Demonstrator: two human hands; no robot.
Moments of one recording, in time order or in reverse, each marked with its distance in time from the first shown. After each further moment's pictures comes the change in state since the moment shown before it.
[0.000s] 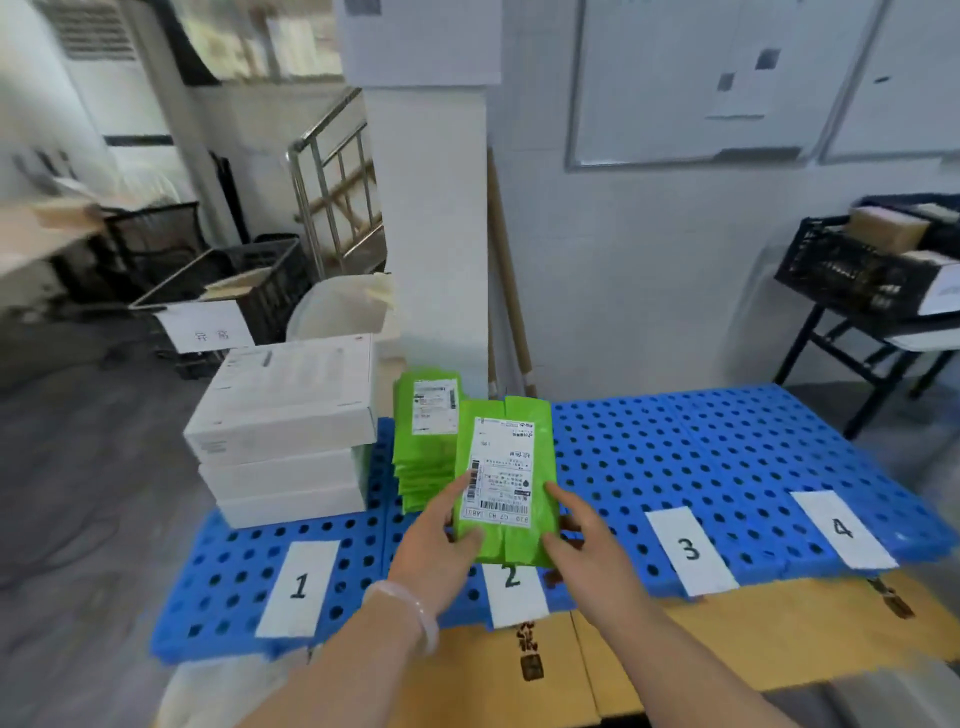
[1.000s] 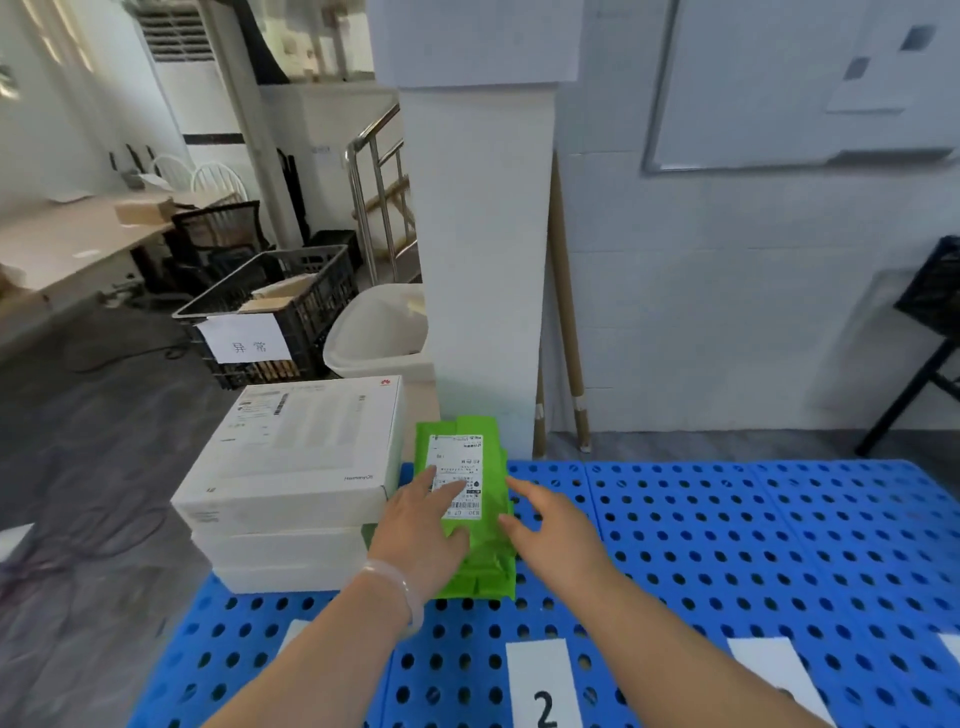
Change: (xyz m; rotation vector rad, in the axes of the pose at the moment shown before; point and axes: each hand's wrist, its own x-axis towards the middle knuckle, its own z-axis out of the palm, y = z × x) left_hand 0.141 0.027 -0.056 0.631 0.120 -0.023; right_hand 0.177 -0.057 0.050 -0.421 -0.201 -0.210
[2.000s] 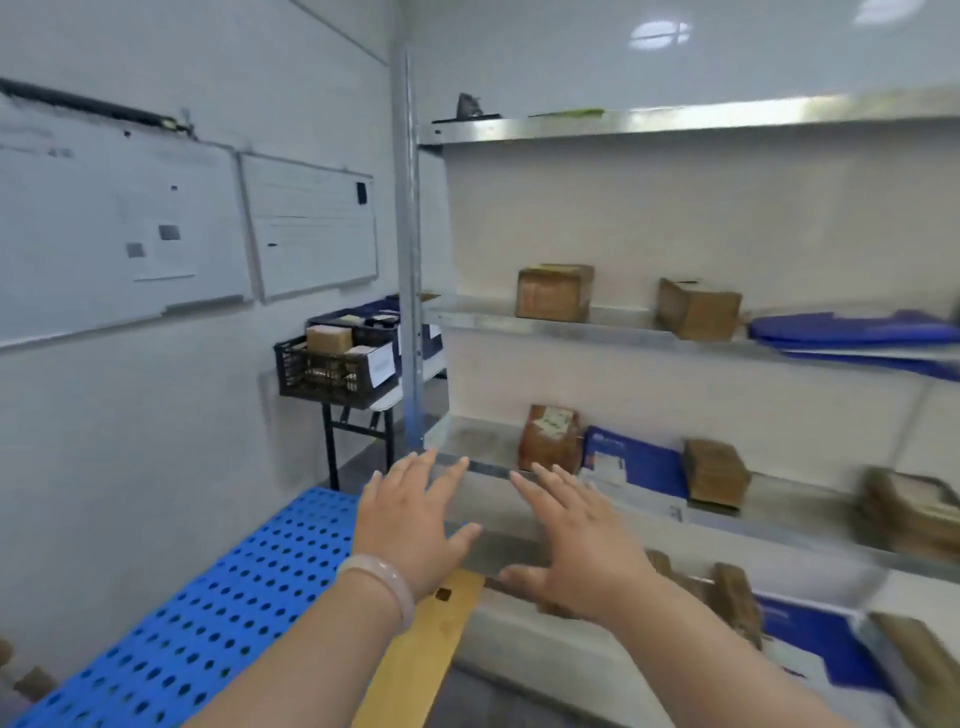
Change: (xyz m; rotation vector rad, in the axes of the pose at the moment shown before) left_hand -0.227 0.360 0.084 0.185 -0.029 1.433; right_hand -0.449 0.037 -0.224 -0.782 0.784 0.701
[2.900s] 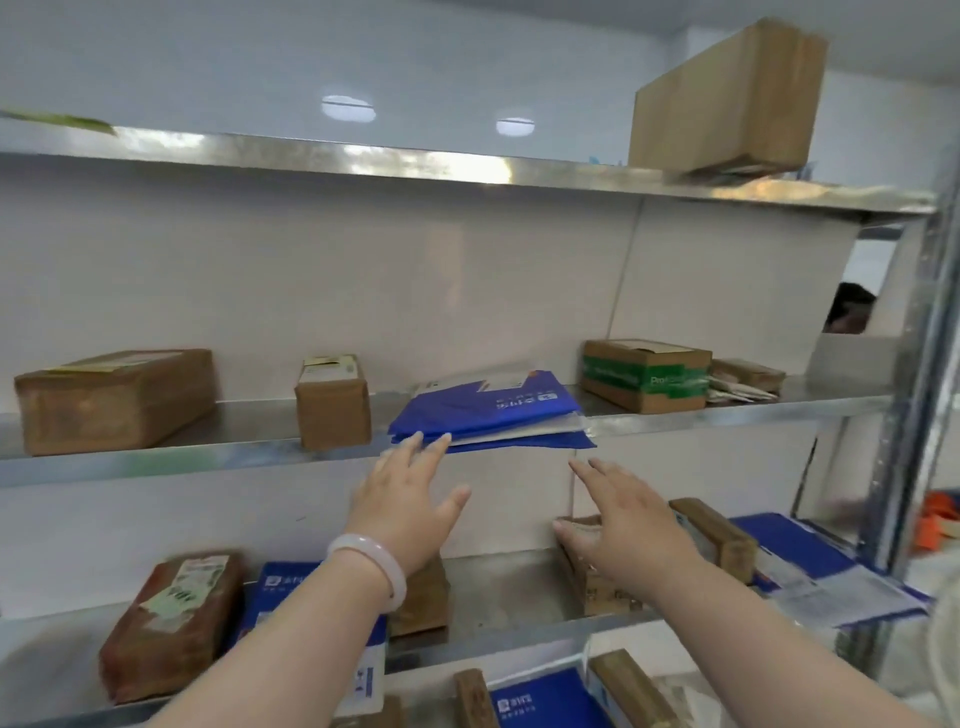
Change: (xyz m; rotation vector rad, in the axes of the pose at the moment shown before) left_hand 0.301 0.432 0.060 -0.517 -0.057 0.439; right_hand -0.063 0.455 -0.157 -0.120 0.262 0.716
